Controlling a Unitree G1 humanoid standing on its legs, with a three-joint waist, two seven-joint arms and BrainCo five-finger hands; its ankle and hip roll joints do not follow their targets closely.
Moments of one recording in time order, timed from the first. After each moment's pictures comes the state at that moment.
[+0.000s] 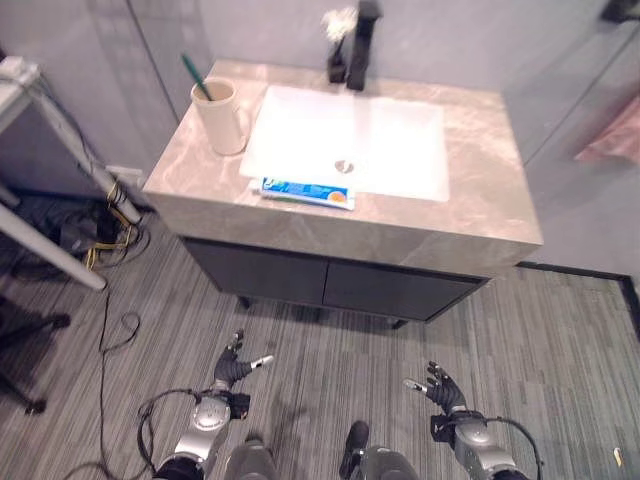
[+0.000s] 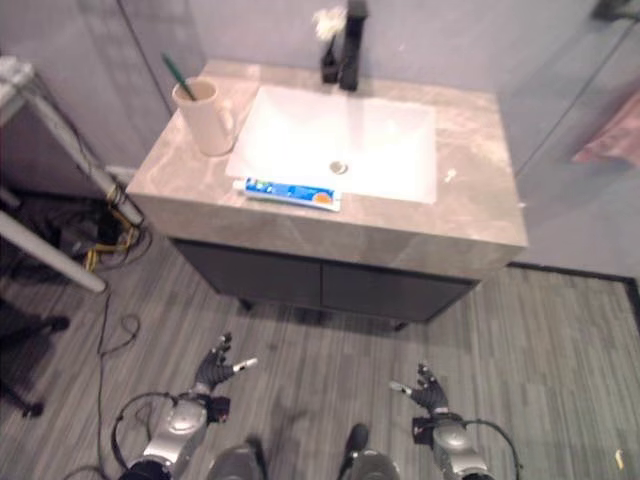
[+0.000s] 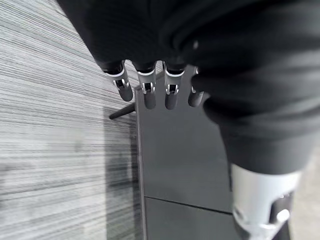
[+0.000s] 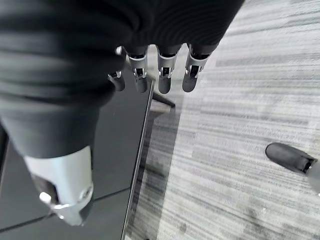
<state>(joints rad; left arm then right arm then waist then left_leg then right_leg) -0.10 0.29 -0.29 0.81 -0.24 -0.28 0.18 -0.09 -0.28 0.29 0.93 0.37 -0.21 -0.08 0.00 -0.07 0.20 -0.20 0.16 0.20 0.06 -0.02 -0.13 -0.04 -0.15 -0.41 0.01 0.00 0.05</state>
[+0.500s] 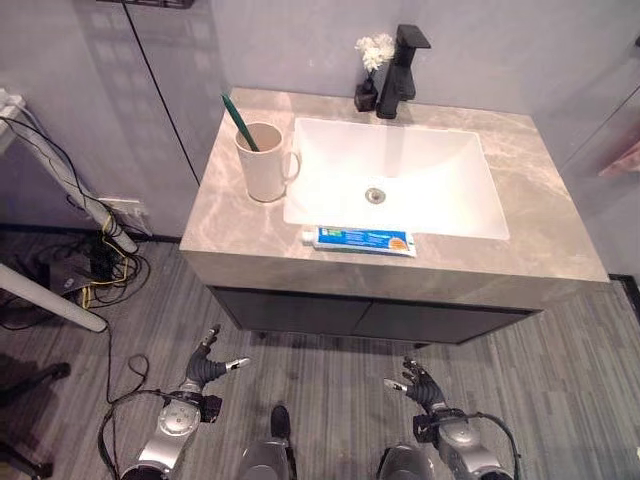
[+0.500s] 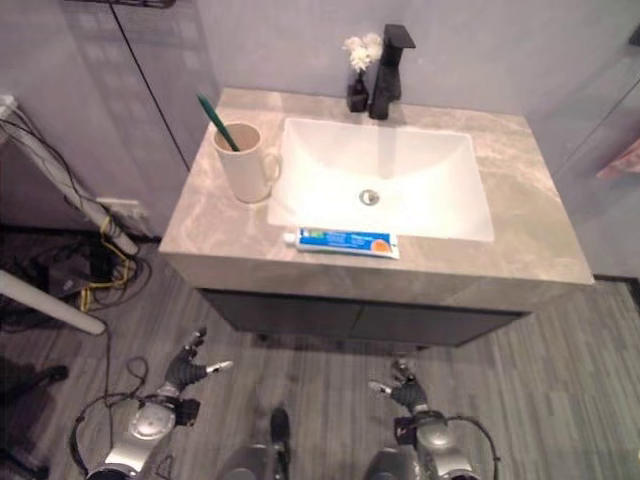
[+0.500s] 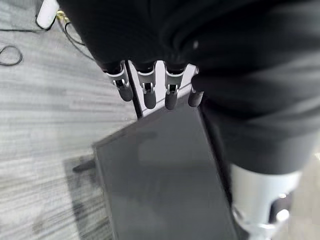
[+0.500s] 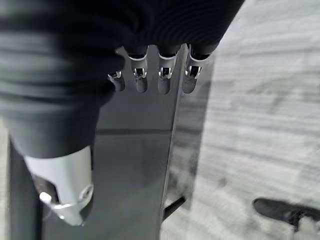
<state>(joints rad) 0.01 0.44 -0.25 0.64 -0.14 -0.28 0.17 -0.05 -0.24 0.33 0.82 0.32 -0.22 -0.02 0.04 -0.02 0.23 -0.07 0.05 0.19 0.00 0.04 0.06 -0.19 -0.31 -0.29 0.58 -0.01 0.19</state>
